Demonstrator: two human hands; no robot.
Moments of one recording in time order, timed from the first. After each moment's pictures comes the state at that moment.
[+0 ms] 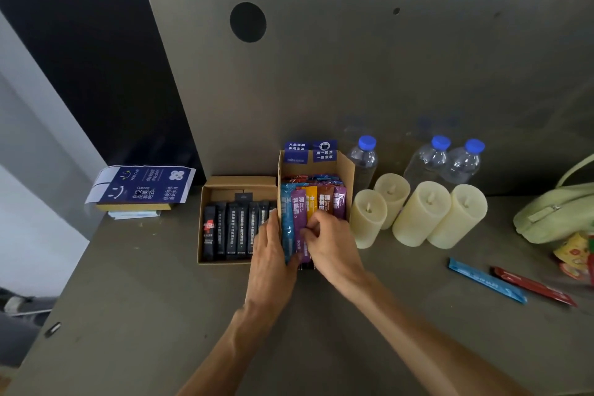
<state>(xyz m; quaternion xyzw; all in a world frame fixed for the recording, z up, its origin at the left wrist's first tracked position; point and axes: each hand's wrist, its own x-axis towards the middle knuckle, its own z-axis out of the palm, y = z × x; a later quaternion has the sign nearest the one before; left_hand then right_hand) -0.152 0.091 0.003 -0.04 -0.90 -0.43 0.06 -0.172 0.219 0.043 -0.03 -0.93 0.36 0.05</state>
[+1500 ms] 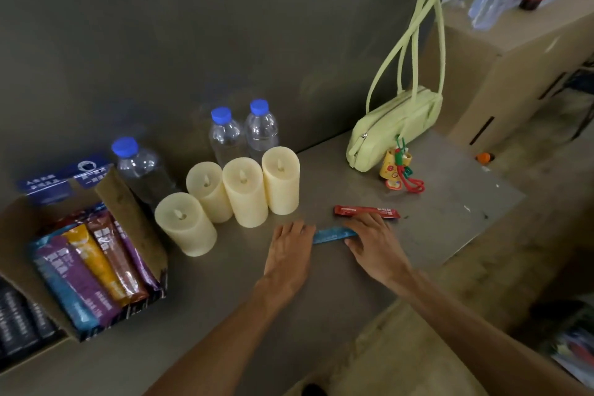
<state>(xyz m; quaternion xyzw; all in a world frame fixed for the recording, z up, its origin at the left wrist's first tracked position) -0.140 0.401 -0.045 -0.42 -0.90 -0.13 -0.03 -0.040 0.578 -0.045 -0.16 -0.97 0.16 0.04</state>
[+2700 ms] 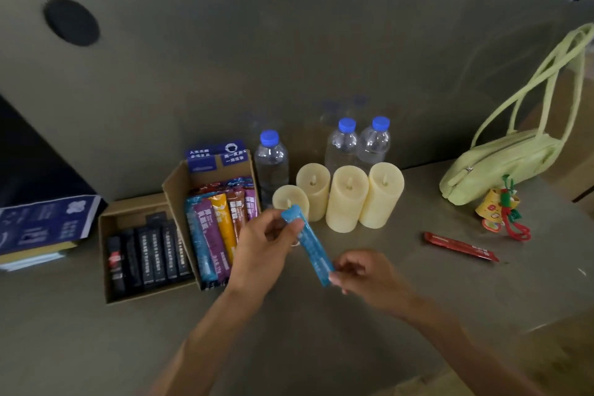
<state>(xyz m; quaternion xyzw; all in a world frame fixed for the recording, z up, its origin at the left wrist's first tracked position) -0.151 0.214 0.084 -0.07 -0.76 -0.64 -0.08 -0.089 0.413 0.027 -0.06 -0.85 0.50 -0.11</state>
